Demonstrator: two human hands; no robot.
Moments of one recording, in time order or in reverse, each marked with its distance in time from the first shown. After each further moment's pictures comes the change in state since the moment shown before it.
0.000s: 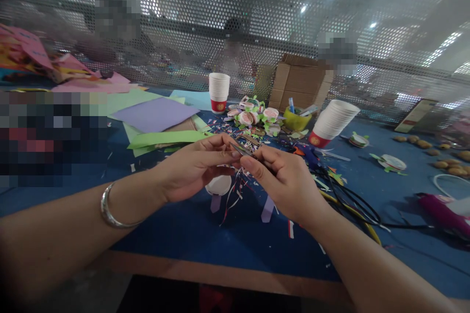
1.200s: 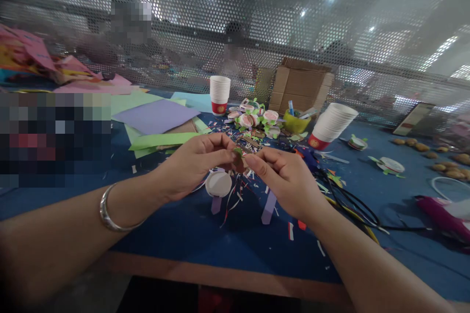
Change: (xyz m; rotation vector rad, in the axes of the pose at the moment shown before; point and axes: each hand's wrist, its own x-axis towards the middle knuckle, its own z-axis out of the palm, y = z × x) left_hand 0.000 0.001 0.001 0.233 0.033 0.135; right_hand 0.001 0.009 -0.001 0.196 -0.070 0.110
